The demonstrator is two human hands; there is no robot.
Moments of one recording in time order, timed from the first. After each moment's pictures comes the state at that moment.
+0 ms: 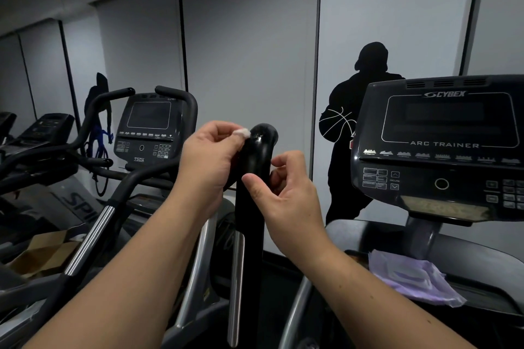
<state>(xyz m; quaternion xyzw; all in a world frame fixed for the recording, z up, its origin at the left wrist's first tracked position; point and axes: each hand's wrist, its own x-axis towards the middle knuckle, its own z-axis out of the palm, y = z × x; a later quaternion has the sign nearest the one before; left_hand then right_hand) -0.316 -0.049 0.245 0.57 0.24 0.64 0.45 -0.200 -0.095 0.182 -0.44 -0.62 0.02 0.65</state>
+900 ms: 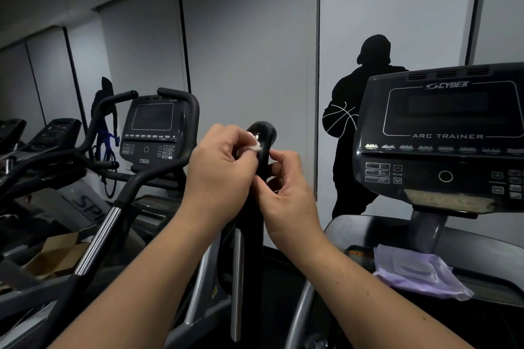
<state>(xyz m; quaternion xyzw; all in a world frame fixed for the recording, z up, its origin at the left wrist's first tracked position) -0.313 -0.073 0.234 0.72 0.31 0.62 0.09 -0.201 -0.086 0.175 -0.39 -0.60 0.11 0.69</state>
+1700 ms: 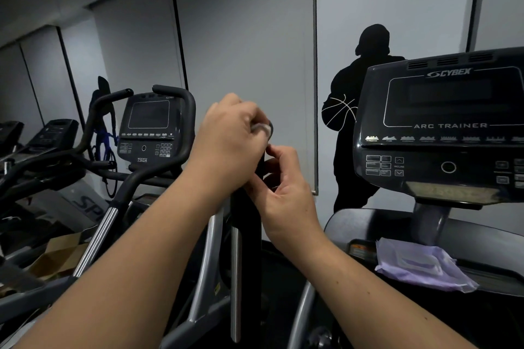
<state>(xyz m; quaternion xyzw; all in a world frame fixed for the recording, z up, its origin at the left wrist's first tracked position) -0.297 -0.063 0.267 0.79 0.33 0.52 -0.06 -0.200 -0.089 0.174 -0.37 -0.61 0.14 0.68</state>
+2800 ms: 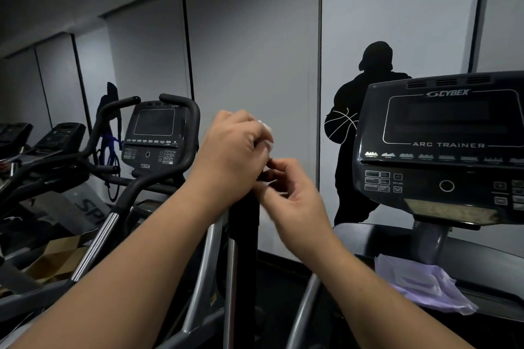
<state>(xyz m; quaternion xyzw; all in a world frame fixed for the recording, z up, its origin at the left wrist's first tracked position) -0.295 -0.052 0.262 0.79 0.27 0.53 -0.11 -0.181 -0.092 0.184 -0.35 -0.62 0.19 0.68</state>
